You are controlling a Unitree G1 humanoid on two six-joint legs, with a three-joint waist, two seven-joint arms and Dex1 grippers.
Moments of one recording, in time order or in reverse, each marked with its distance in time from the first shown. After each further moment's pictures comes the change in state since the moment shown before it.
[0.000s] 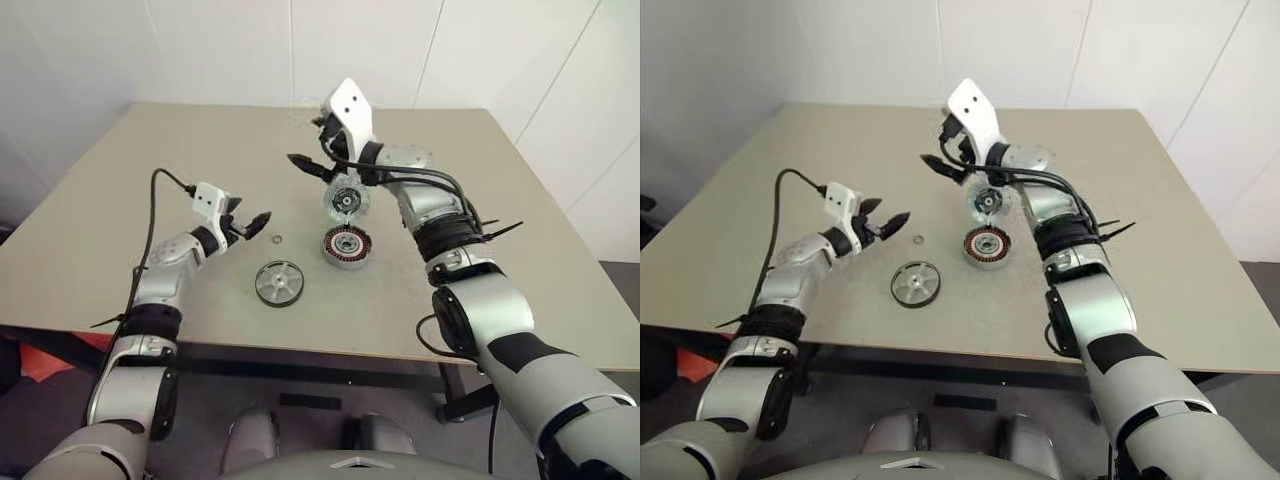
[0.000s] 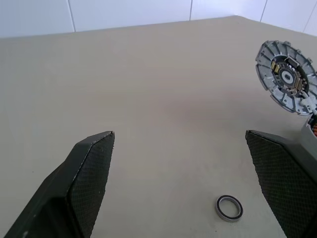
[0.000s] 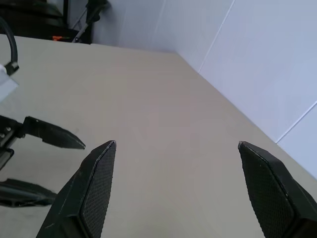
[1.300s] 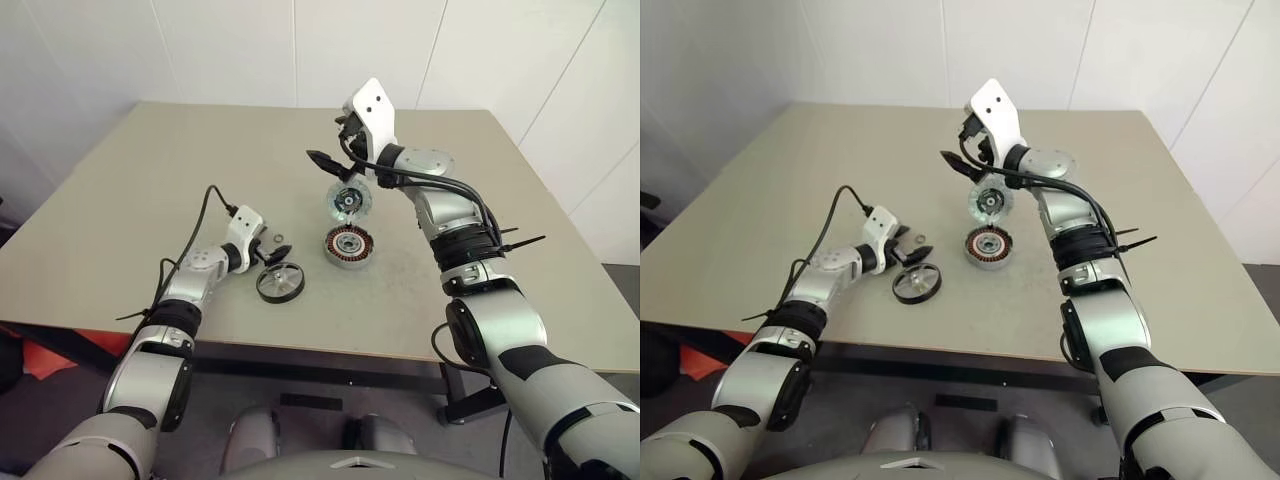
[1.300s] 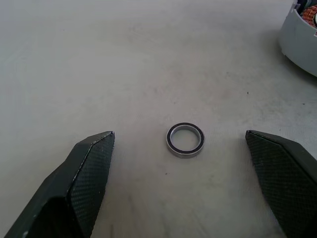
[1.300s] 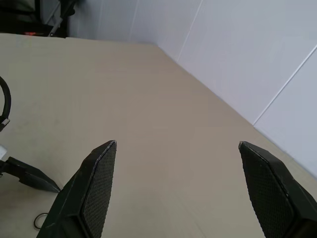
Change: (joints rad) left arm -0.062 -0.062 -0.111 0.191 0.144 -0.031 -0.035; right arm 0.080 -0.049 0.001 -0.108 0.009 0.075 -0.062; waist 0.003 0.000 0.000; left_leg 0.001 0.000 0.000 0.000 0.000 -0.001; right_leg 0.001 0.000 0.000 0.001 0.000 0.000
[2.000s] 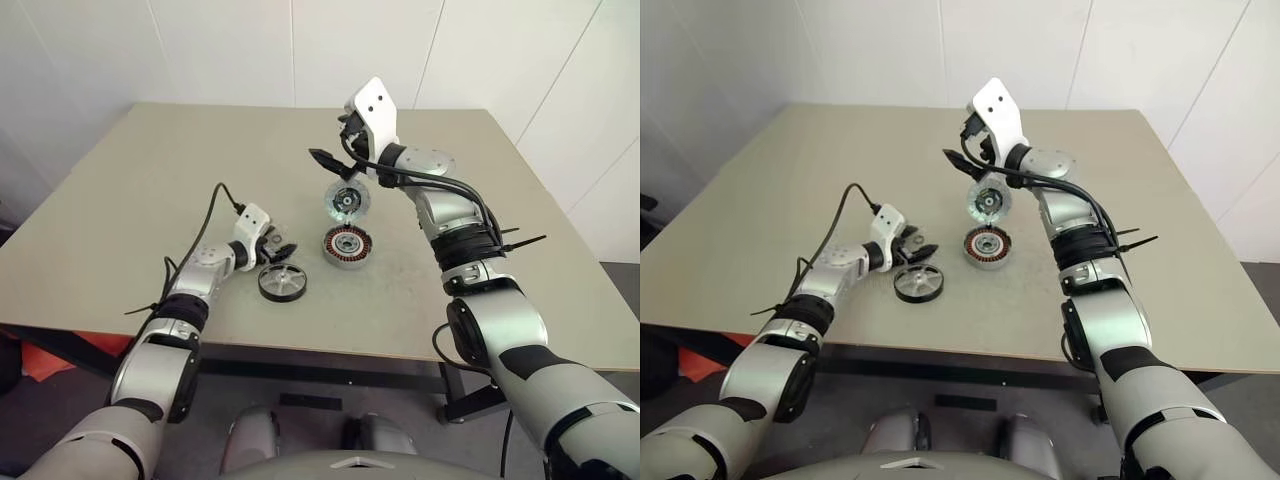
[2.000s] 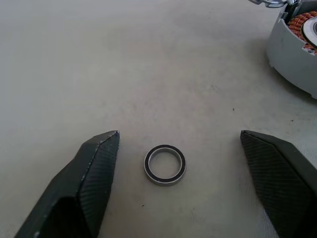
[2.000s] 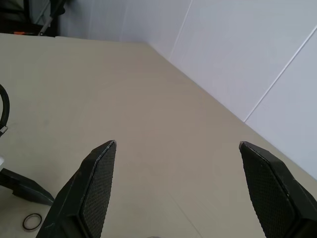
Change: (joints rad) left arm -0.027 -0.008 0.003 0.040 0.012 -0.003 -0.018; right arm -0.005 -0.004 0.000 0.010 0.000 -0.011 -0.026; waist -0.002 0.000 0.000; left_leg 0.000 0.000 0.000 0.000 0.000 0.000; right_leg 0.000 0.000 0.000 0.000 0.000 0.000
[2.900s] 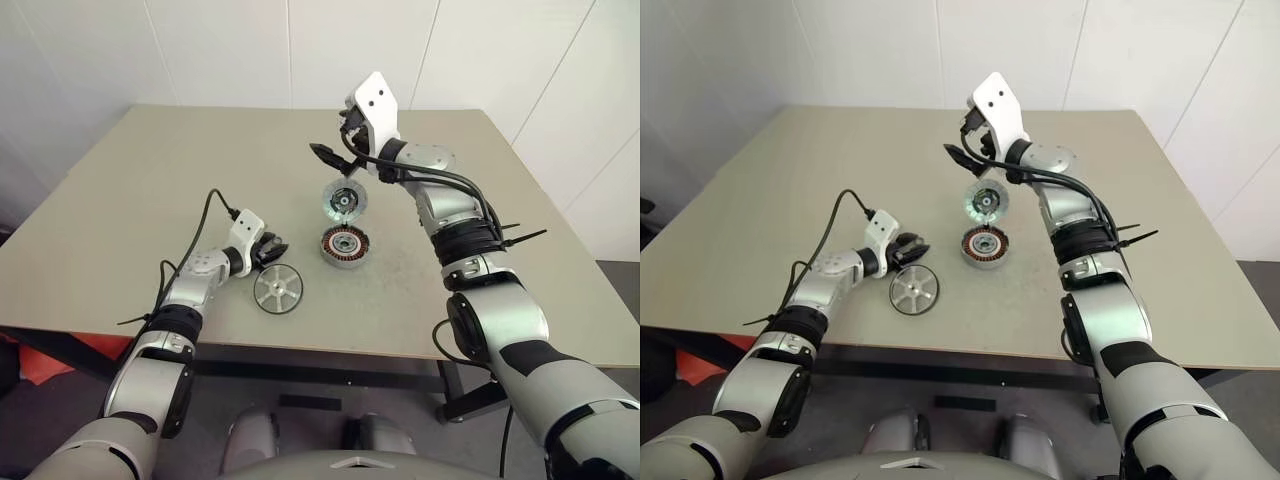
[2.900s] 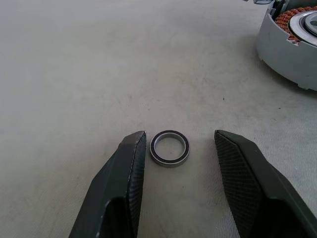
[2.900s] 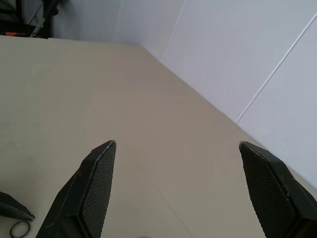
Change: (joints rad) left arm 0.071 0.017 -0.002 -0.085 -0.010 0.004 0.005; right arm -0.029 -0.003 -0.001 0.049 0.000 -0.026 -0.011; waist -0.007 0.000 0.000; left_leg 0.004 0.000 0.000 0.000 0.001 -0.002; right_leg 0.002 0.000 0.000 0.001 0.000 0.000
